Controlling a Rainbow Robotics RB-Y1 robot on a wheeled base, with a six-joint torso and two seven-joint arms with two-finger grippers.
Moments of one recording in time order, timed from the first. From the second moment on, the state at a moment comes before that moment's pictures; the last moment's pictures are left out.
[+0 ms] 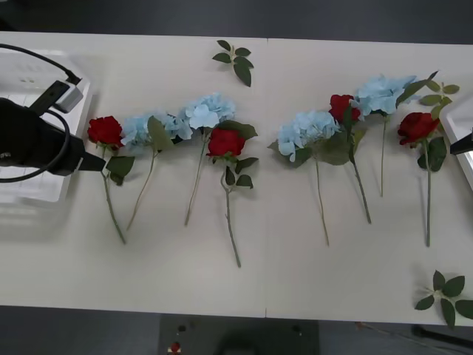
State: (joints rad) right arm -0.73 -1.37 0.80 -1.27 -1.54 0.96 1.26; left arm -0.34 0.87 0.00 -1.91 1.00 1.48 -1.66
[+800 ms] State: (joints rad) right arm -0.73 -1.12 0.85 -1.13 -1.39 0.89 1.26; left arm -0.37 0.76 -0.34 -1.67 0.55 1.13 -1.08
